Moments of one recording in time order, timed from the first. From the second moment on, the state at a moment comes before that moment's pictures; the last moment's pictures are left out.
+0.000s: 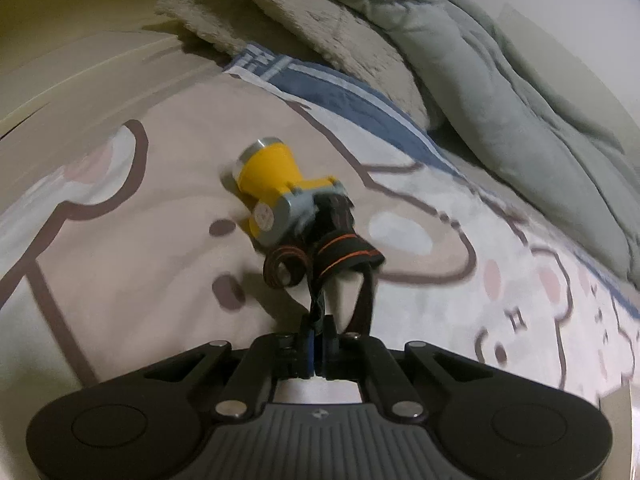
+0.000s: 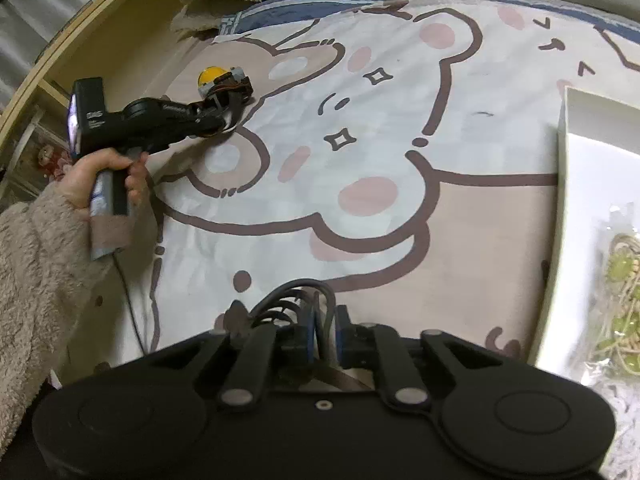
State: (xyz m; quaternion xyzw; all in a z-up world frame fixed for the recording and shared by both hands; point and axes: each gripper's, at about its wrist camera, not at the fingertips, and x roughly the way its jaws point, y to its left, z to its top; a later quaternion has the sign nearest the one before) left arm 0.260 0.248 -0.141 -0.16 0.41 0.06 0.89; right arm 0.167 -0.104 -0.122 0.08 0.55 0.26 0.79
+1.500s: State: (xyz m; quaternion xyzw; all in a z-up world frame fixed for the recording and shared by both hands) left arm 0.085 0.175 -0.063 -0.03 0.43 -0.11 0.90; right arm 0.104 -0.135 -0.059 0.06 0.48 0.24 0.84
